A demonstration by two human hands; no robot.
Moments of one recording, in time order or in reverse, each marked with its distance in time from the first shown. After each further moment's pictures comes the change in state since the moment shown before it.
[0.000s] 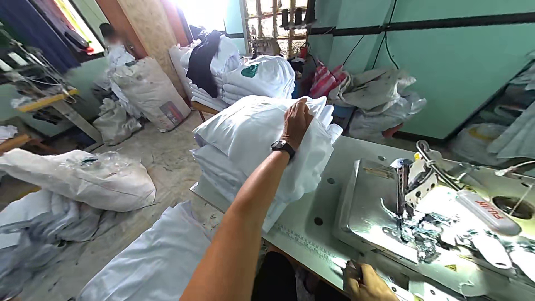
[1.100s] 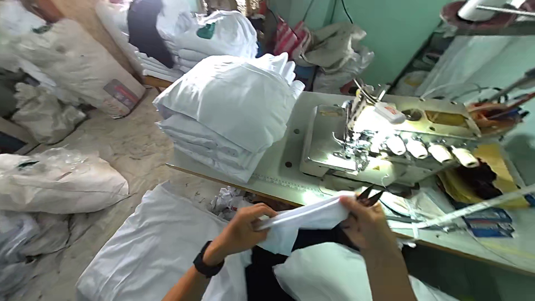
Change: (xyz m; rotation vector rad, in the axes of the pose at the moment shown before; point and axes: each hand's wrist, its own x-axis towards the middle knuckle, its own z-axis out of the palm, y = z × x) left_hand -0.306 0.105 -0.168 -0.675 -0.657 -0.121; right_hand 0.011 -0.041 -0.126 1.577 -0.160 0.609
